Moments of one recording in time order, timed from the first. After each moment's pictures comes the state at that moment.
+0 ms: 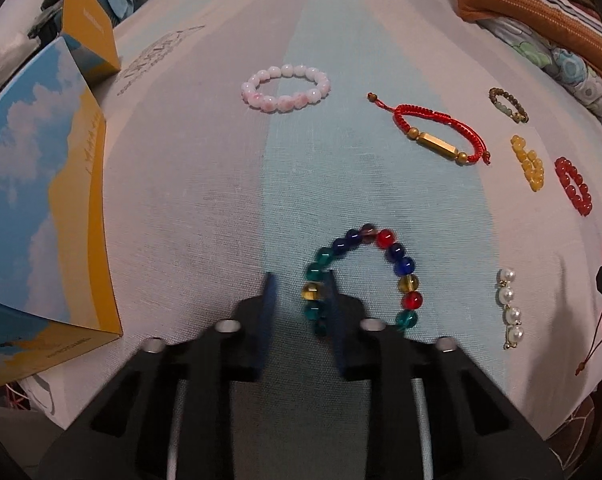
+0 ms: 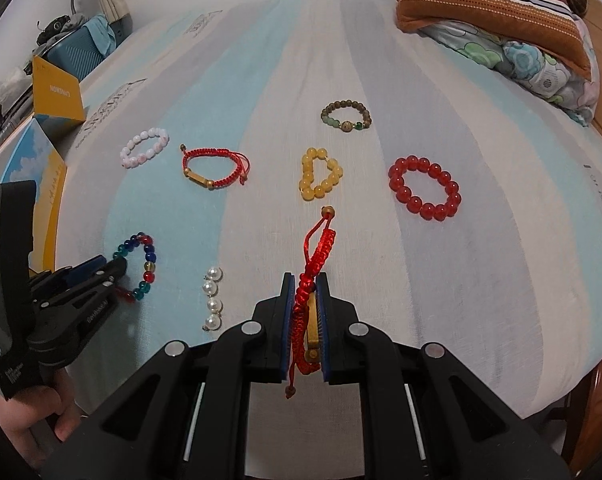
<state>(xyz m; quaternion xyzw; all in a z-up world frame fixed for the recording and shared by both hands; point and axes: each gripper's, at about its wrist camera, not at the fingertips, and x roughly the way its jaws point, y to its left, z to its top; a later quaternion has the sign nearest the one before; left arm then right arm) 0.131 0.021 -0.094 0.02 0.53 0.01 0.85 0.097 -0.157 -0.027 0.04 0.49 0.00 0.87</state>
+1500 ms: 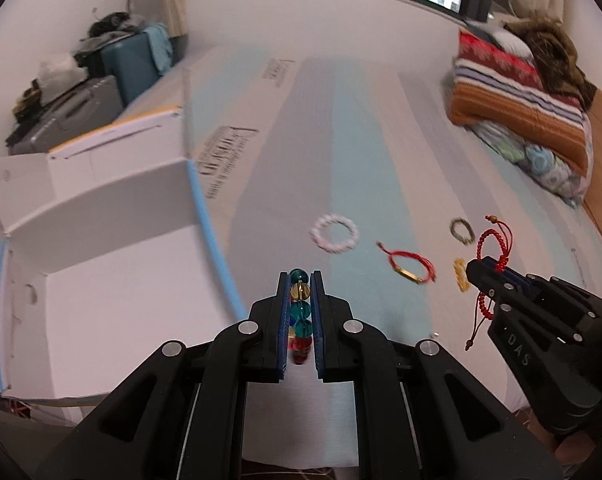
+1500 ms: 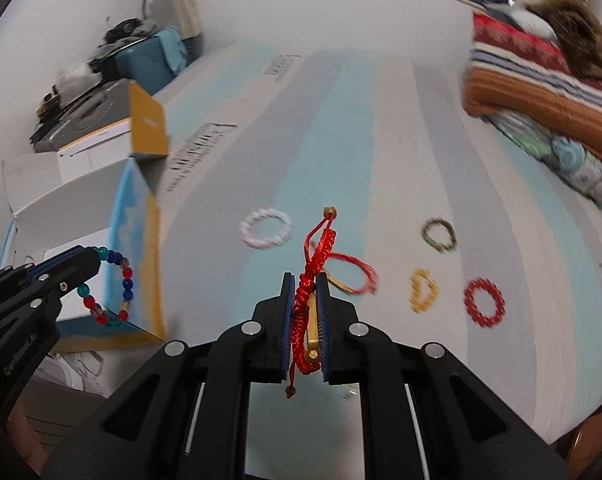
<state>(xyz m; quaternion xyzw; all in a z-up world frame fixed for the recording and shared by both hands) 0.082 0.096 0.091 -0.03 0.42 0.03 0.91 0.122 -0.039 0.092 -0.01 0.43 0.08 0.90</state>
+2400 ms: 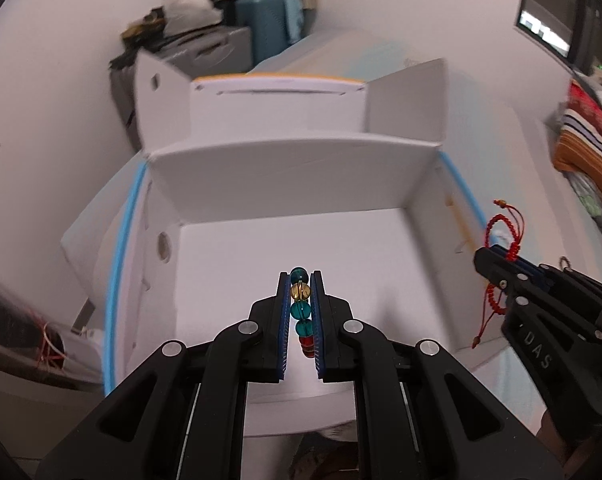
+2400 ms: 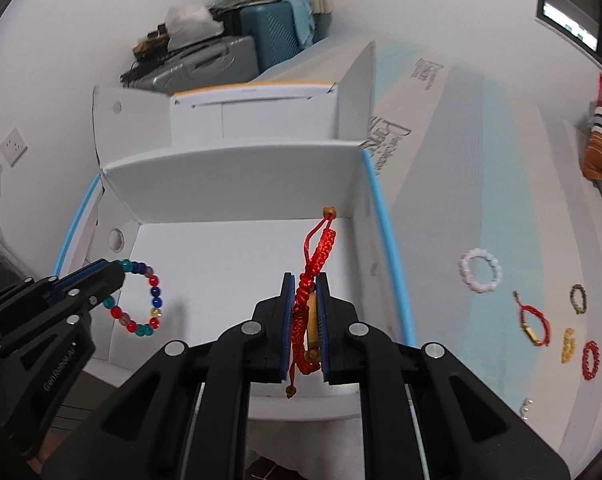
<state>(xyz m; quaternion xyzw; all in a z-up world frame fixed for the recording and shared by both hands) 0.024 0.310 0.073 -0.09 0.44 0.18 0.87 0.119 0.206 0.087 -0.07 0.44 0.23 0.87</state>
